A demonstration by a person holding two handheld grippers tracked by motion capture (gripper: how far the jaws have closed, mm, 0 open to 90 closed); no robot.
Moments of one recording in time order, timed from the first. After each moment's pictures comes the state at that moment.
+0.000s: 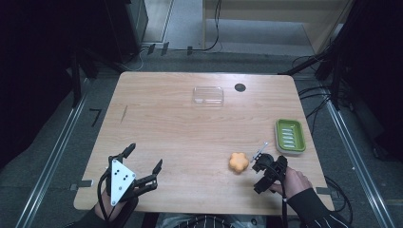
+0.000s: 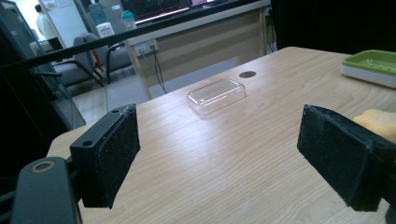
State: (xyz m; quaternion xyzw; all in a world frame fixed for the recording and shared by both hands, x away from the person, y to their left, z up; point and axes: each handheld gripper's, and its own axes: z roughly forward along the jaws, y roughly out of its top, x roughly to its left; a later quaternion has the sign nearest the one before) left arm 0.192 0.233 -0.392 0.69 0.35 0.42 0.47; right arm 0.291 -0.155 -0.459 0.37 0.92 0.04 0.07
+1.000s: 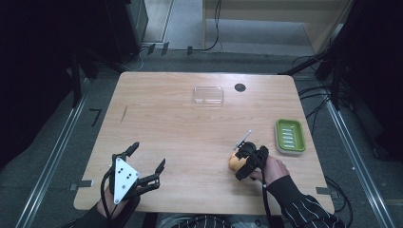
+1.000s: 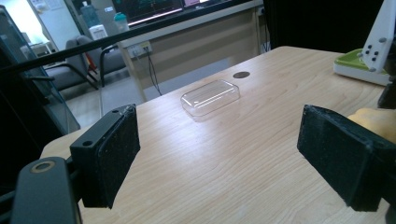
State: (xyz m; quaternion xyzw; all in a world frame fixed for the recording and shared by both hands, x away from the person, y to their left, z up) left arm 0.196 0.229 -0.392 0.70 0.34 0.41 0.47; right arm 0.327 -0.111 -0.462 0.38 0.92 0.08 0.06
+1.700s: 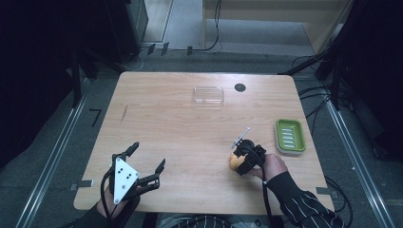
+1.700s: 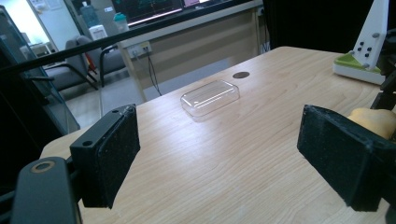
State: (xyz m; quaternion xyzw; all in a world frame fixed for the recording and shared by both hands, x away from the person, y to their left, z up) left arm 0.196 0.229 -0.392 0.70 0.34 0.41 0.48; right arm 0.333 -0.107 -0.457 0.35 0.93 0.10 0.04
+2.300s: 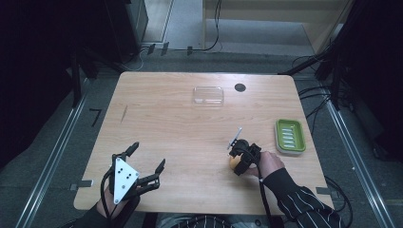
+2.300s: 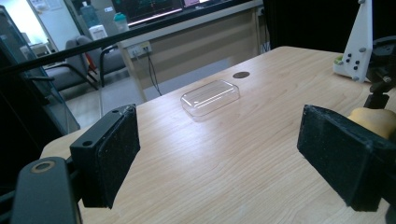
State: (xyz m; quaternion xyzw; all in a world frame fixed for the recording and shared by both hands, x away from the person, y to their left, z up) left arm 0.196 0.229 -0.392 0.70 0.34 0.41 0.47; right arm 0.340 -0.095 -0.462 0.33 0.94 0.06 0.05
